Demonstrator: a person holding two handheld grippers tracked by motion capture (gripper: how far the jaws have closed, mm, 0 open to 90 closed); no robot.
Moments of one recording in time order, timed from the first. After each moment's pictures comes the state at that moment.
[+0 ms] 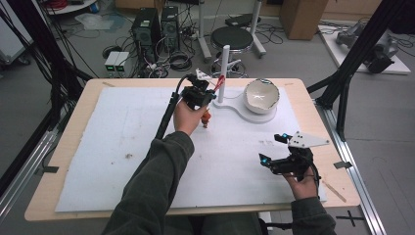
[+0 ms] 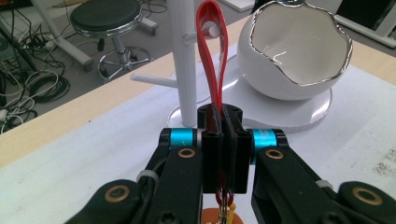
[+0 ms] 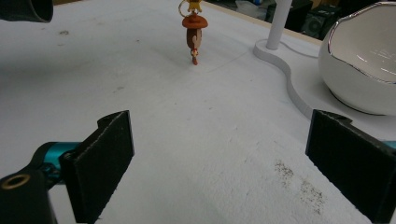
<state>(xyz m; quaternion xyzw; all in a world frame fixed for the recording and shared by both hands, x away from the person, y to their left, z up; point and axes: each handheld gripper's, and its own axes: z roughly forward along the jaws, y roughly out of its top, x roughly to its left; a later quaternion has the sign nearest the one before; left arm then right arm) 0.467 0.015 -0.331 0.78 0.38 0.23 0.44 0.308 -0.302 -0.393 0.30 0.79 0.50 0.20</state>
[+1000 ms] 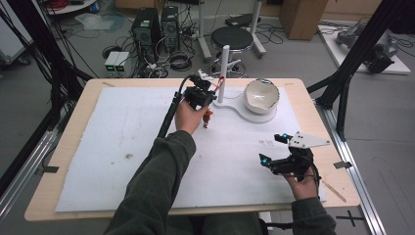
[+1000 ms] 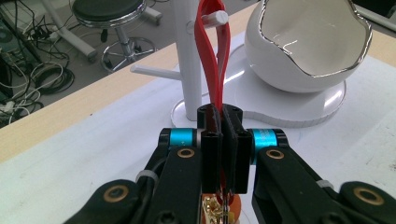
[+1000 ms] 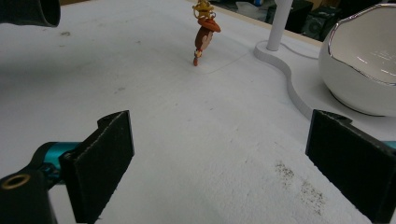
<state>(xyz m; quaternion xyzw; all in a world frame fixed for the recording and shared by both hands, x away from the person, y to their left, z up) 0.473 0.010 -0.337 0.79 0.39 0.23 0.42 0.307 -0.303 -0.392 0.30 0.79 0.50 0.20</state>
